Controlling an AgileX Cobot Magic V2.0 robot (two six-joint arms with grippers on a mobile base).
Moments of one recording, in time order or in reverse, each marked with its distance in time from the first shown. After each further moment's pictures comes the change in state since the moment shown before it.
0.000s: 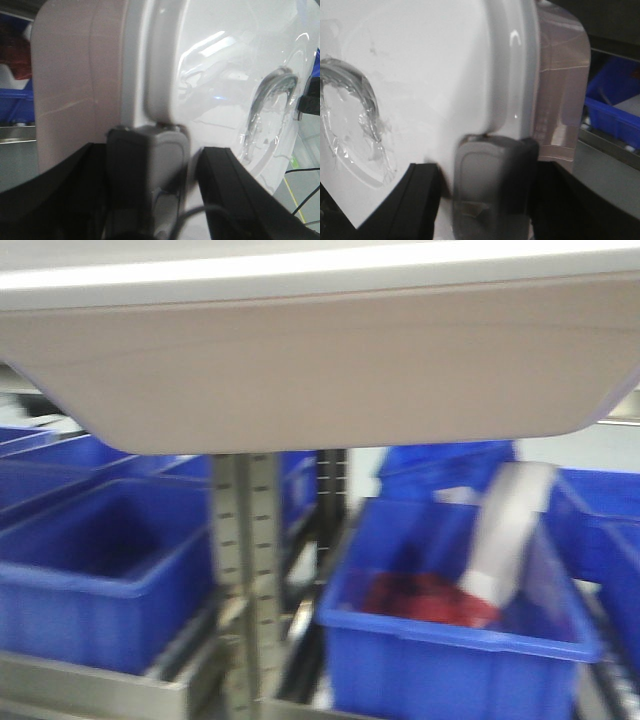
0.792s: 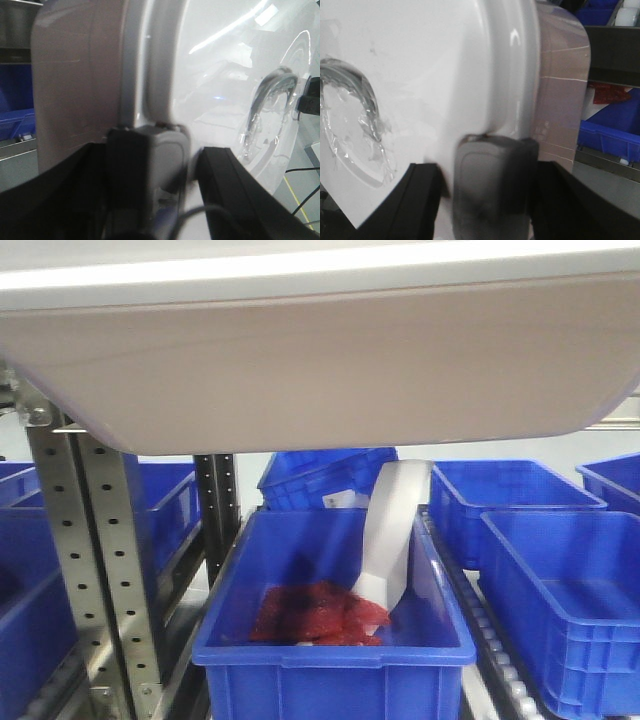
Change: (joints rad) left arm 0.000 0.000 0.000 0.000 0.000 0.000; right arm 0.000 0.000 0.000 0.000 0.000 0.000
